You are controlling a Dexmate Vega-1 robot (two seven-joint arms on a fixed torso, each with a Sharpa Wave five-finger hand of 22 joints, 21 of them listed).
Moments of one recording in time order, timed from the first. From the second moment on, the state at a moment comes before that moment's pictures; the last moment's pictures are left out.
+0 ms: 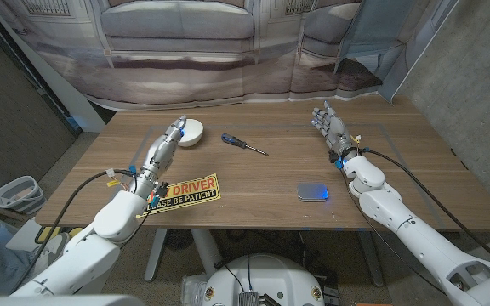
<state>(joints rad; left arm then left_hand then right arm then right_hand) 1.41 0.79 0.15 -1.84 -0.40 -0.45 0.18 0.29 -0.03 0.21 0.08 0.32 -0.09 0.01 0.20 0.18 -0.12 -0.05 0.21 0.18 -0.17 -0.03 0.19 0.18 -0.17 -0.03 0.20 0.18 -0.88 -0.49 -0.39 -1.36 0.61 0.32 -0.02 0.14 0.01 0.19 0.05 0.24 0.22 0.07 0.20 0.18 0.22 0.06 0.22 0.18 0.10 0.01 0.19 0.18 0.19 -0.04 0.21 0.18</state>
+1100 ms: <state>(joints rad) 1.53 0.78 0.10 -1.89 -0.32 -0.46 0.23 0.31 -0.02 0.21 0.07 0.32 -0.08 0.00 0.20 0.18 -0.11 -0.05 0.21 0.18 -0.17 -0.03 0.19 0.18 -0.17 -0.03 0.20 0.18 -0.89 -0.50 -0.40 -1.39 0.61 0.31 -0.03 0.14 0.01 0.19 0.04 0.24 0.23 0.06 0.20 0.18 0.23 0.06 0.22 0.18 0.10 0.01 0.19 0.18 0.19 -0.04 0.21 0.18</state>
